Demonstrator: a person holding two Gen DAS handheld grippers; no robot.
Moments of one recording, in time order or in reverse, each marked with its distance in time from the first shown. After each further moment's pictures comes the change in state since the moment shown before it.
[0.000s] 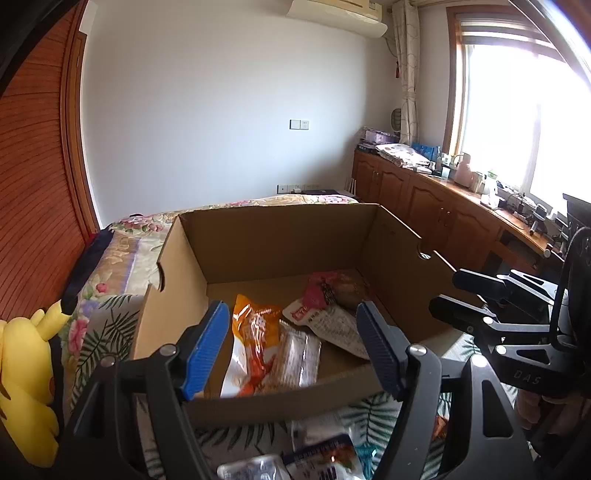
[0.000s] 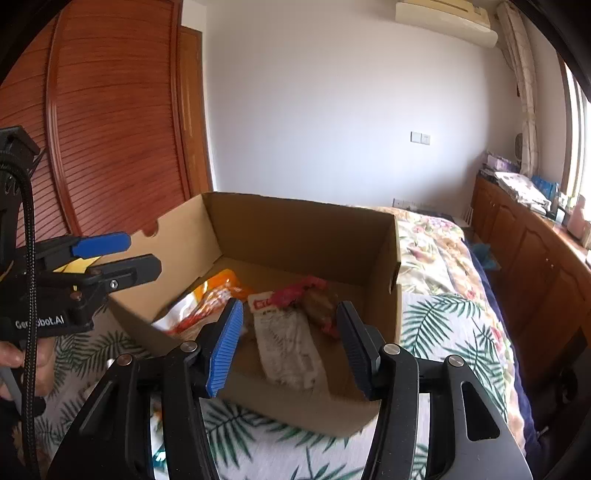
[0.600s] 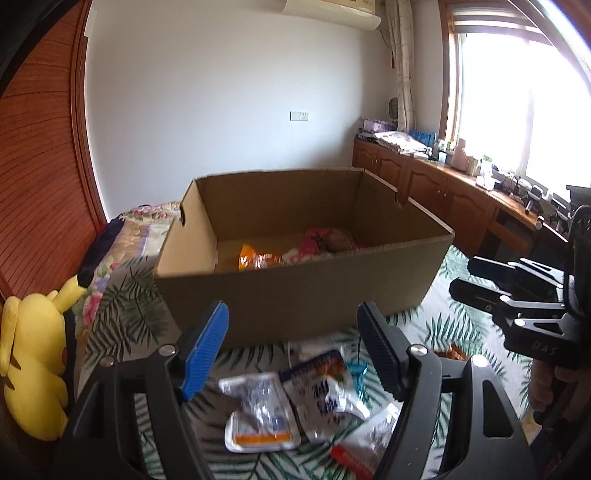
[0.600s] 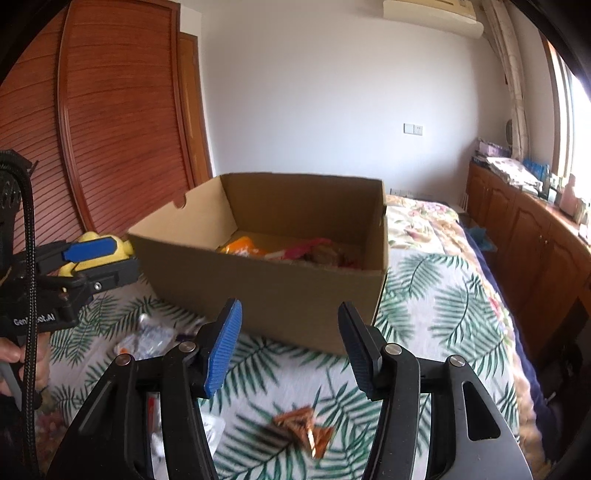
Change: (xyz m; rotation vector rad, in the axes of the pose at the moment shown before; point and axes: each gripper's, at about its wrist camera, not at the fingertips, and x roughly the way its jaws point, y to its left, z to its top) left arm -0.051 -0.008 -0.065 0.021 0.035 0.027; right arm -0.056 0.018 -0.055 0.045 0.006 0.004
